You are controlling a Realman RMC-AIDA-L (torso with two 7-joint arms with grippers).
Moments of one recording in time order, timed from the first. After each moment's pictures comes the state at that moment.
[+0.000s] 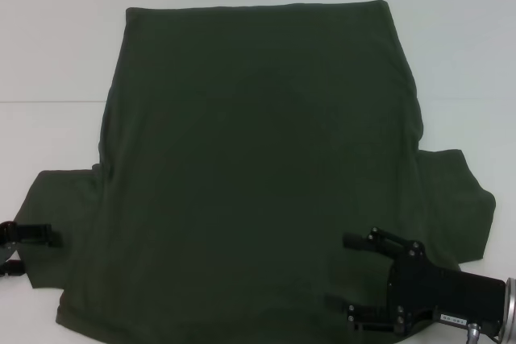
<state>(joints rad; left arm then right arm) -0.60 -1.89 0.42 0.59 2.62 1.32 -2.56 0.45 2.09 -0.73 -0.36 -1.83 -1.52 0.77</state>
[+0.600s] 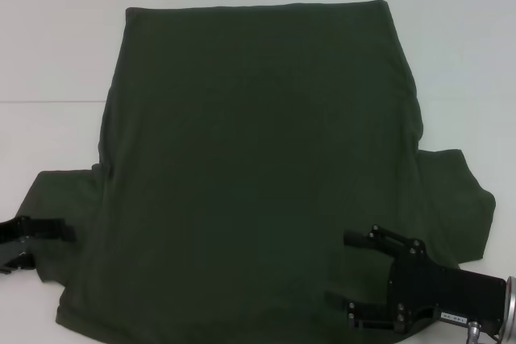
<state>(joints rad) -0.63 -1.90 0.42 0.57 2.62 1.30 -2.56 0.45 2.09 -0.73 -0.36 -1.82 -1.53 0.77</state>
